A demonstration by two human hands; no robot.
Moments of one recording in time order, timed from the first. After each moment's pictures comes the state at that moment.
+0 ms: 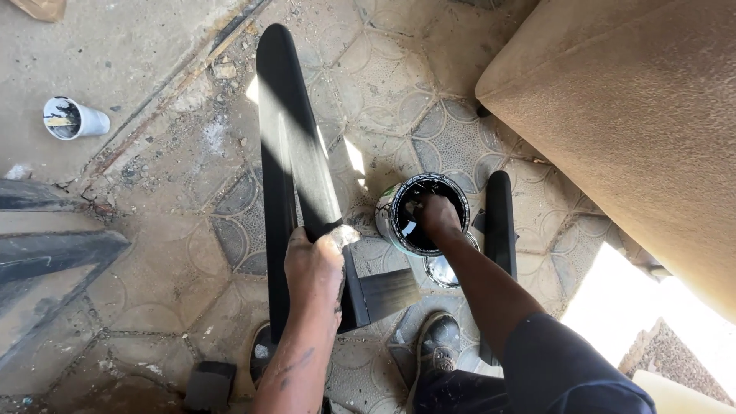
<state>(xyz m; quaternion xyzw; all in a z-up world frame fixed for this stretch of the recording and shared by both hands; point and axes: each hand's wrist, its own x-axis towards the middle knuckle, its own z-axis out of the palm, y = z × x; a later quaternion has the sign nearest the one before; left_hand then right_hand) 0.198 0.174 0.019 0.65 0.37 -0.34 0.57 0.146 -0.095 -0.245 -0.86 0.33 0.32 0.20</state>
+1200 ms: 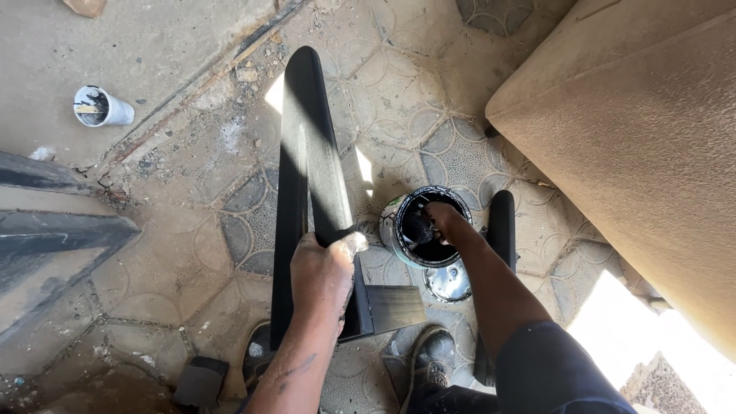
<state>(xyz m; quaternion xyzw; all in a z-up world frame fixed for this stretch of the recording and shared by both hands) 0.185 0.172 0.023 0.66 0.37 -0.35 0.55 0.168 -0.124 -0.263 -0.60 0.55 0.33 0.48</state>
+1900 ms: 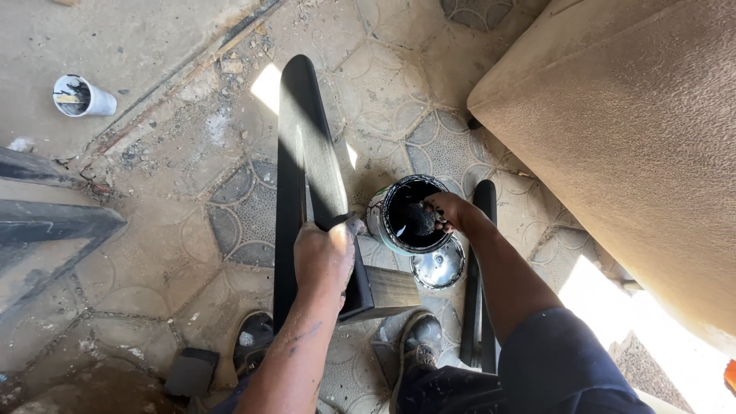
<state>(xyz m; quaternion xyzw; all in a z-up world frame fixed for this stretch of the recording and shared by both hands) 0.172 0.163 -0.001 0.73 0.31 -0.32 0.52 0.155 -0.195 -0.275 -0.58 0.49 0.43 0.50</state>
